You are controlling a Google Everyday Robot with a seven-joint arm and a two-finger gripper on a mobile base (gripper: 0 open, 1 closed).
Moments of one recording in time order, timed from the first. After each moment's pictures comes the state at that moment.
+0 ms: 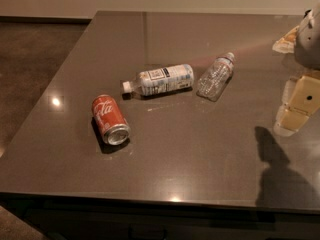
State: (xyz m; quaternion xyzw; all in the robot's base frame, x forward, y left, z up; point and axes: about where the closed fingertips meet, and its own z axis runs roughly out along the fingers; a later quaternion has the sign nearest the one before) arm 0.438 -0.216 0.978 -0.60 0.78 -0.04 0.16
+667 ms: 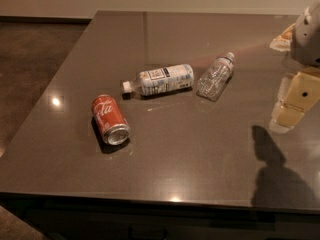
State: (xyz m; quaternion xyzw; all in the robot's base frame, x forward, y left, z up) arm 0.442 -0.208 0.980 -0.60 0.78 -0.03 0.16
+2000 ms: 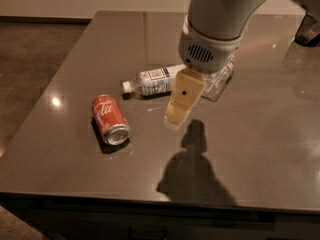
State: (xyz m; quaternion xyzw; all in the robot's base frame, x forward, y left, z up) arm 0.458 -0.066 0.956 -0.52 0.84 -0.01 0.12
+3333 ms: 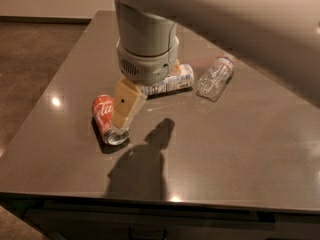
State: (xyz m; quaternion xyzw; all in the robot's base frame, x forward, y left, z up) arm 0.465 0.015 0.925 -0.43 0.90 -0.03 0.09
